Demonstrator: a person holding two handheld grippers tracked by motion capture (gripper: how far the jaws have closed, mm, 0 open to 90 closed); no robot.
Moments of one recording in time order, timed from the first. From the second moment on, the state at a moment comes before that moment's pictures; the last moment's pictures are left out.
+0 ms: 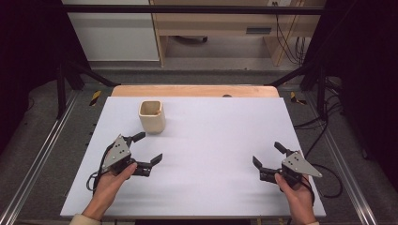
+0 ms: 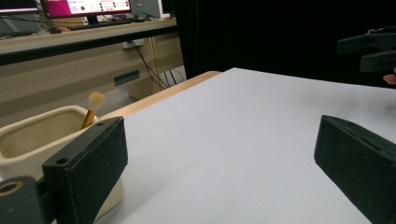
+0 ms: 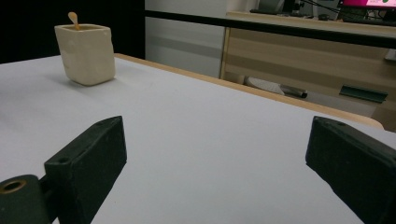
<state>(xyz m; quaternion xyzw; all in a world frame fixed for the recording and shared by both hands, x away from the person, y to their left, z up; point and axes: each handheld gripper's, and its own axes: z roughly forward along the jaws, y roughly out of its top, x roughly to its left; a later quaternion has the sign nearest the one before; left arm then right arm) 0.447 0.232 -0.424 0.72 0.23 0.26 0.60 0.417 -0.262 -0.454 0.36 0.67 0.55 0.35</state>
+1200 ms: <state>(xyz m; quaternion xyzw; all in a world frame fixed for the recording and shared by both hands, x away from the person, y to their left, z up) 0.435 0.271 -0.447 0.72 0.25 0.28 0.58 0.417 -0.260 -0.454 0.36 0.67 0.55 0.34</state>
